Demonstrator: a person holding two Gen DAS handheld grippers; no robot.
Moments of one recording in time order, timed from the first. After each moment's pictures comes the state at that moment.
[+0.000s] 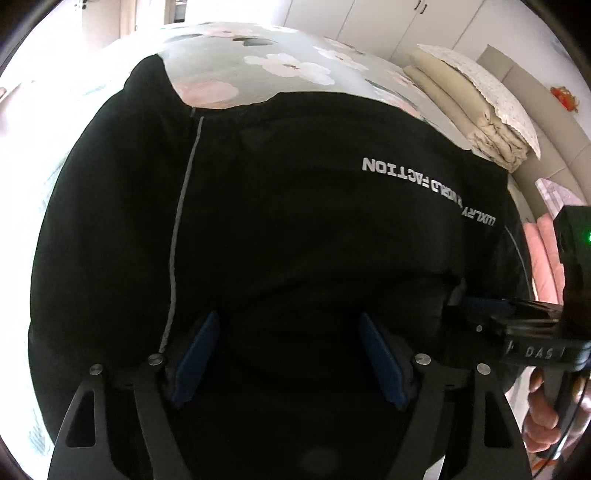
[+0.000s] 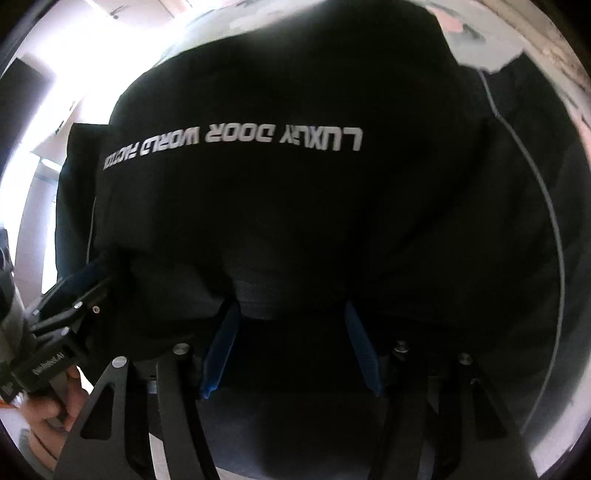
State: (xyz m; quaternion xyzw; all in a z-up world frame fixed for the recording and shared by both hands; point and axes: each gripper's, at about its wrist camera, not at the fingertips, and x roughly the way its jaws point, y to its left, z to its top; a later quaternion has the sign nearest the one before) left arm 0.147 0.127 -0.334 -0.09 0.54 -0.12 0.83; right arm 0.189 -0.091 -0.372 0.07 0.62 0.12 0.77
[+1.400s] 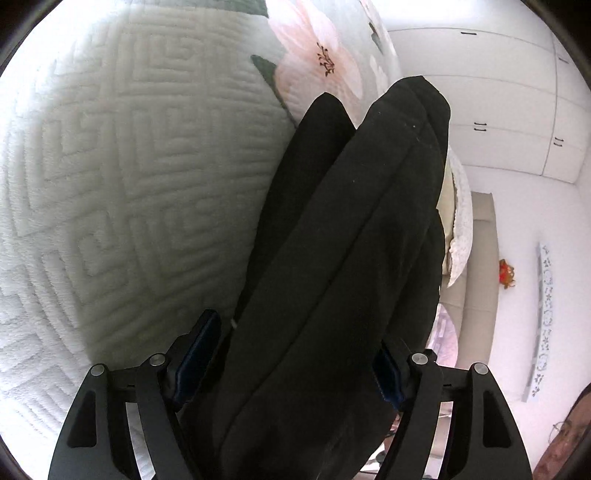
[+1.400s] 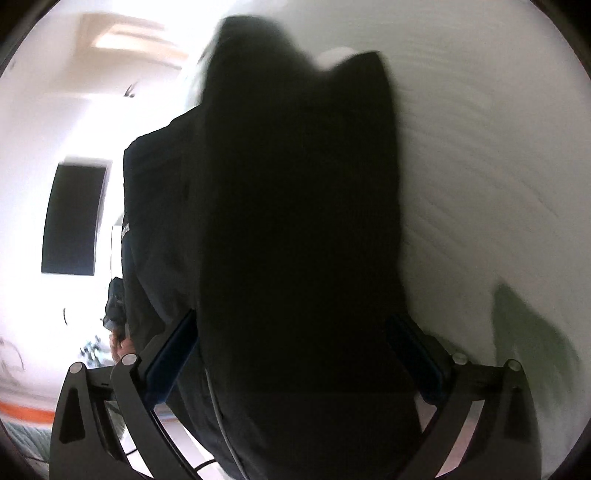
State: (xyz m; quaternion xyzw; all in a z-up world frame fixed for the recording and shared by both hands) left arm 0.187 0.266 -0.429 -0.48 0.57 -0.17 0.65; right arm 0.220 -0.312 -0.435 0.32 0.60 0.24 0.69
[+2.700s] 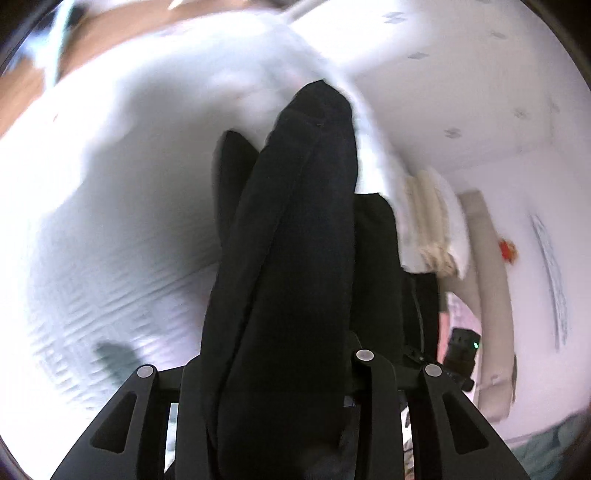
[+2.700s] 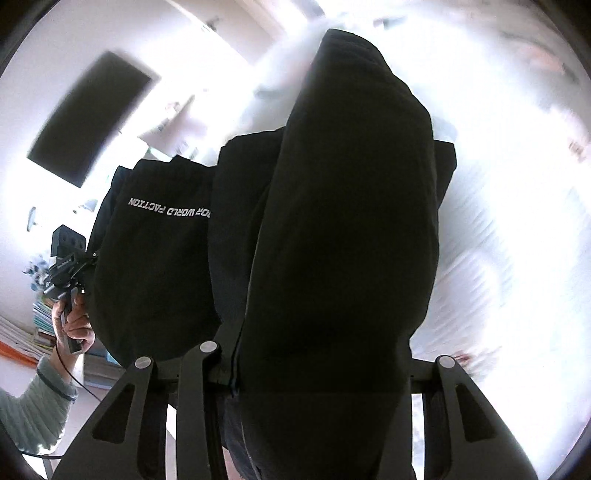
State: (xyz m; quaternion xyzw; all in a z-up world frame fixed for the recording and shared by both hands) left arm 0.034 0.550 -0.330 -0.40 0.51 -0.14 0.75; right arm 0.106 0.080 -0.311 0.14 0.56 0.28 0.76
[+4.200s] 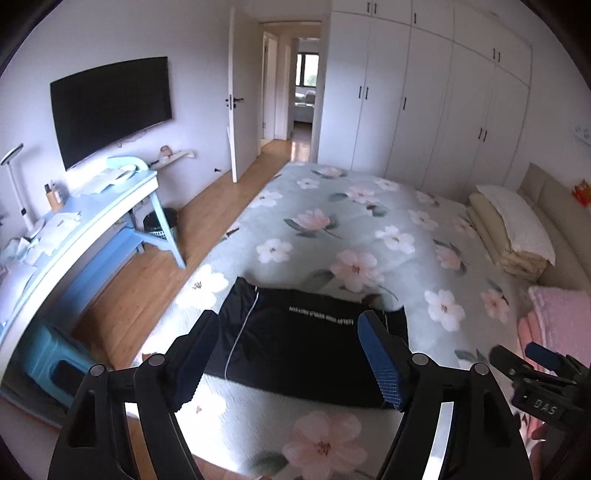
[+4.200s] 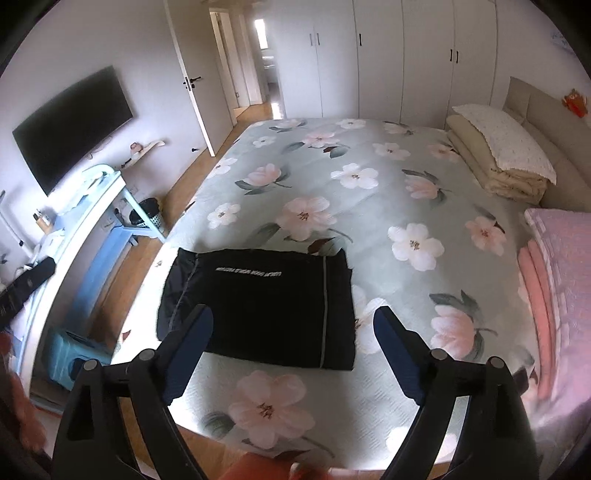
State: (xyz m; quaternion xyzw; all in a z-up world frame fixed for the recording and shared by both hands) left arm -0.215 0.313 0.096 -0.08 0.36 0.12 0.92; right arm -0.130 0.107 0.071 0.02 0.44 0.11 0.89
